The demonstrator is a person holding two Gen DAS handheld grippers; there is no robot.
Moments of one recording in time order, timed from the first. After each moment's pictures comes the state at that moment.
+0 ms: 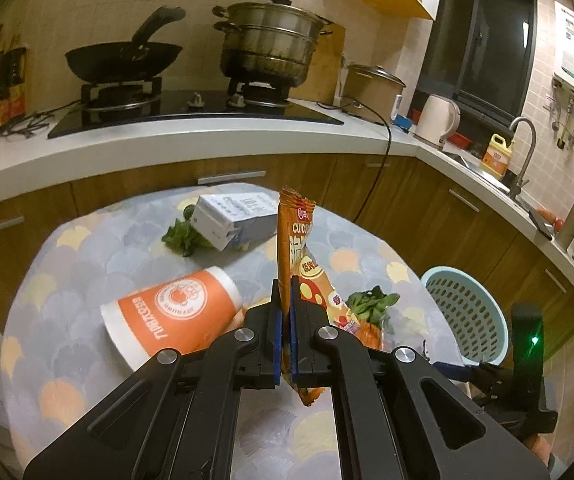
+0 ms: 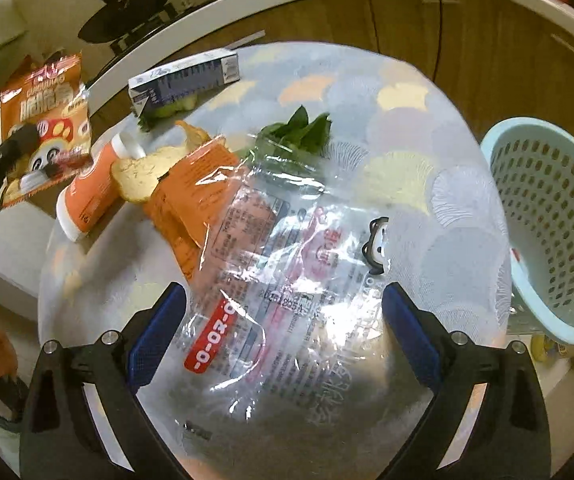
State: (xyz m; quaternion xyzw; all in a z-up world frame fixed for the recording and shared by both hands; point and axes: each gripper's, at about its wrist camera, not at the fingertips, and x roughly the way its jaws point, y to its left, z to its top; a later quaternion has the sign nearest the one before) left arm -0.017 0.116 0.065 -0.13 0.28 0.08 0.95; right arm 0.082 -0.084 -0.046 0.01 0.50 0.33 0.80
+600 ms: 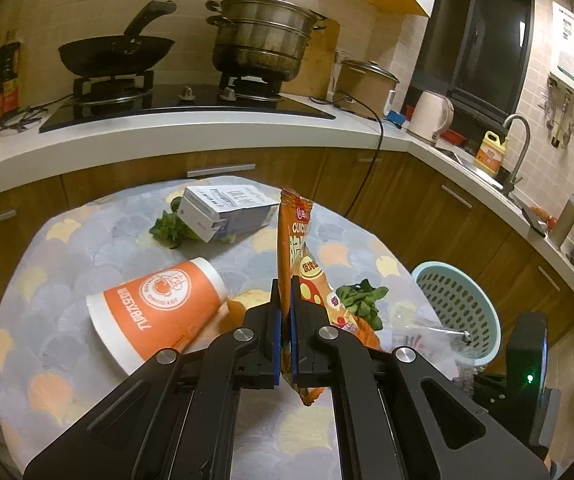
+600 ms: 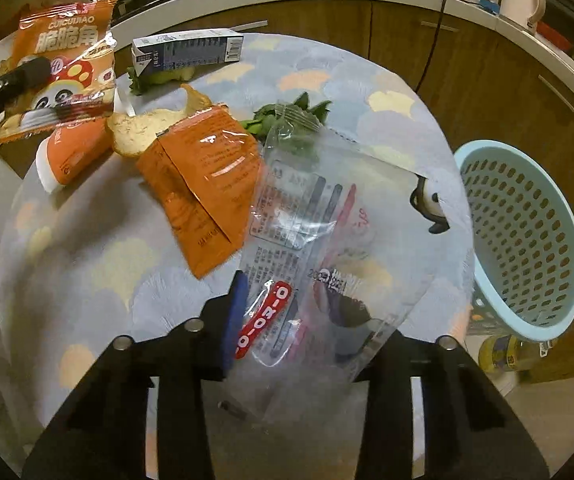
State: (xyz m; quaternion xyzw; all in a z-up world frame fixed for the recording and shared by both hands) left arm -0.014 0.102 0.061 -0.13 0.29 0.07 0.95; right arm 0.051 -0.090 -0.038 -0.06 0.48 0.30 0.82
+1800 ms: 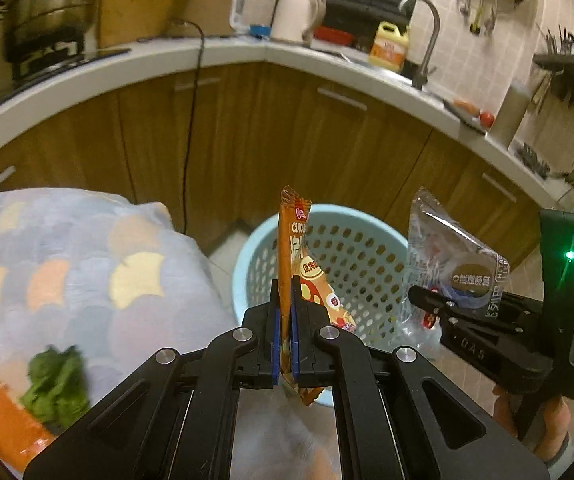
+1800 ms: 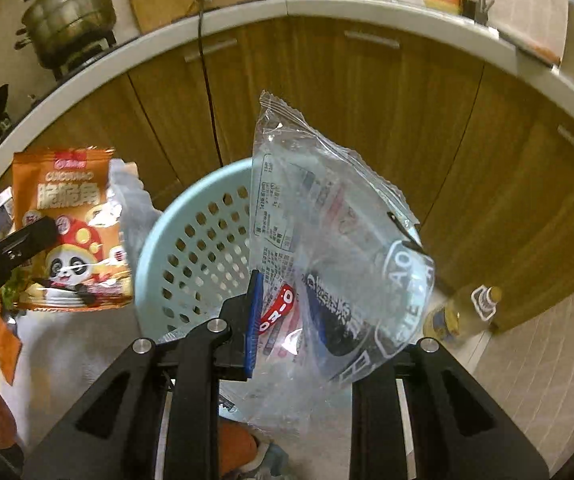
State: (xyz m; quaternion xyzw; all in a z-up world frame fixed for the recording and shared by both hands) left arm 0.182 -0.119 -0.010 -0.04 0.39 -0.12 0.91; right arm 0.190 -0.299 -0.059 0.06 0.48 0.09 0.87
